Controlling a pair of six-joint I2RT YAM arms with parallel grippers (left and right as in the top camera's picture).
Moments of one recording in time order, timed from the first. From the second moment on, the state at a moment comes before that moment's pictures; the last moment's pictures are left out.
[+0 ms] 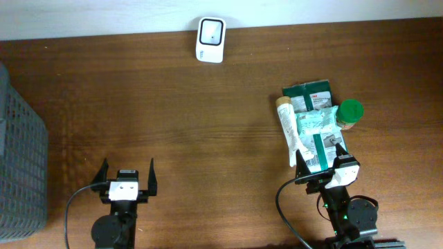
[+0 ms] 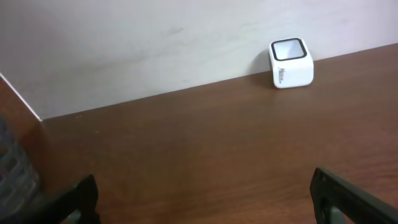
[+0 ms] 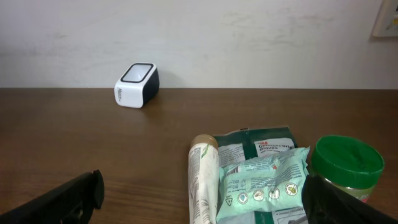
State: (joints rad) left arm -0.02 0.01 0.01 -0.08 -0.03 0.21; right arm 0.09 0.01 0.01 -0.07 -0.06 0.07
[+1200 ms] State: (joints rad) left arm -0.02 0.01 0.01 -0.08 -0.03 0.22; right arm 0.09 0.01 0.01 -0.07 -0.06 0.07
